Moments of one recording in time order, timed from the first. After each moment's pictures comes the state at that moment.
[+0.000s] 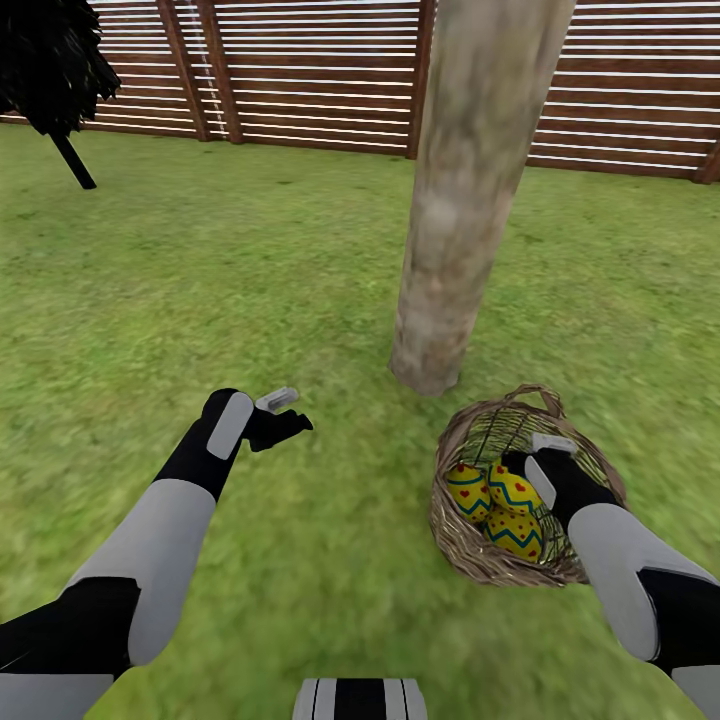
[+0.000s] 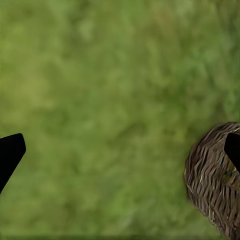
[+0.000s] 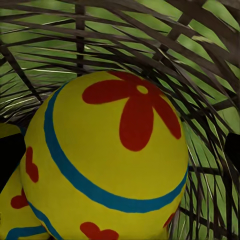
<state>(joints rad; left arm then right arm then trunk) -1.05 -0.08 0.02 -0.79 0.66 0.96 0.39 -1.03 -0.14 -0.12 -0.37 -0.08 0.41 -0.22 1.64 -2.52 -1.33</state>
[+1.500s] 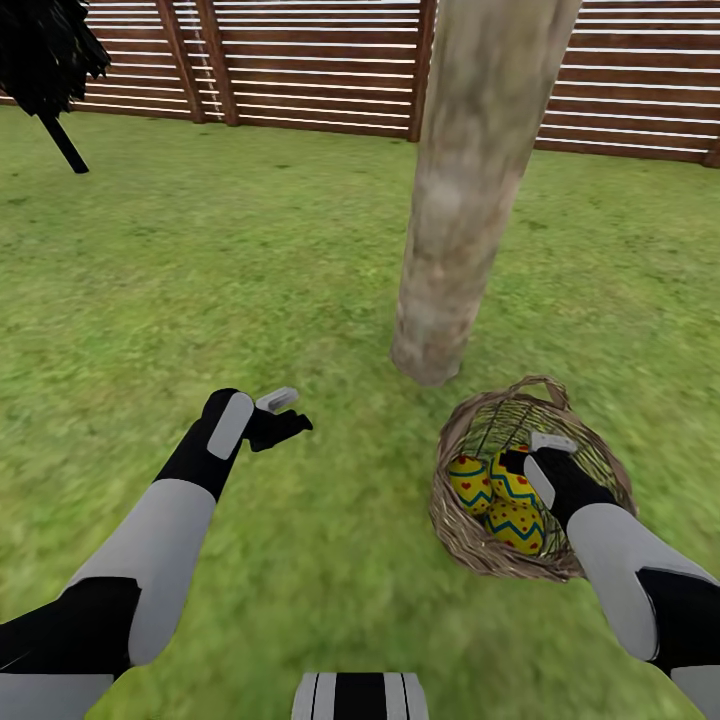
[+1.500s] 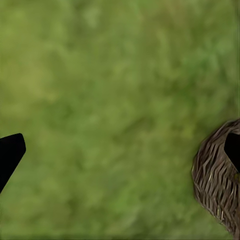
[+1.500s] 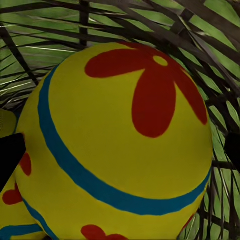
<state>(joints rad) -1.05 -0.08 0.02 -0.79 0.66 0.96 0.39 -1.03 -0.14 -0.12 -0.37 -0.08 0.41 -0.21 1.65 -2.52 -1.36</state>
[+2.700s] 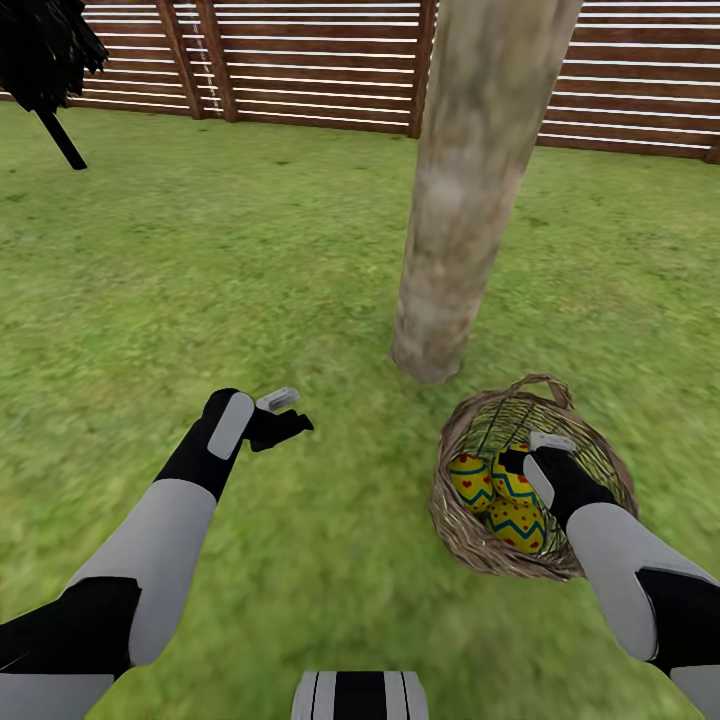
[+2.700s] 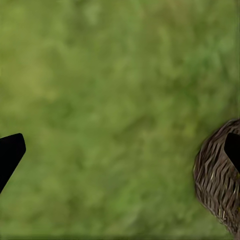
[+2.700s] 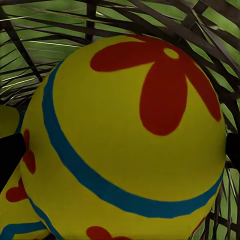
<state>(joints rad) -1.05 -0.08 0.02 -0.79 0.66 0.96 0.39 -1.03 -0.14 -0.12 -0.38 -0.08 0.41 -0.21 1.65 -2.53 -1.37</state>
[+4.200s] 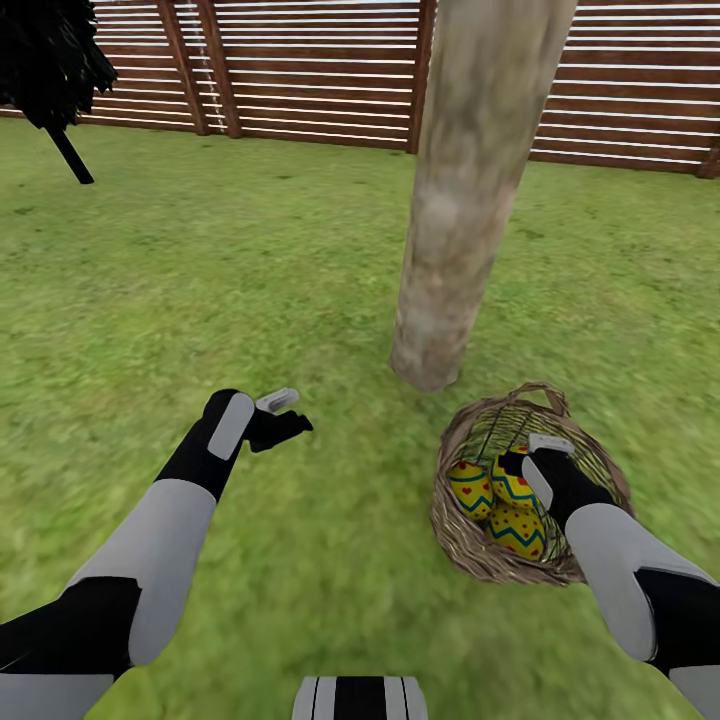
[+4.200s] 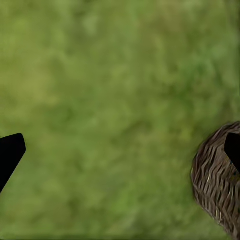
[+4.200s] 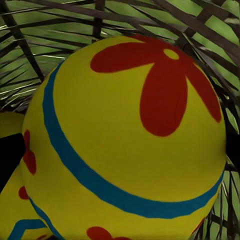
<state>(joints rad) -1.05 -0.08 0.02 -0.78 0.66 0.96 0.40 -1.03 -0.13 -0.12 -0.37 -0.08 0.42 -0.21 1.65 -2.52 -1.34</state>
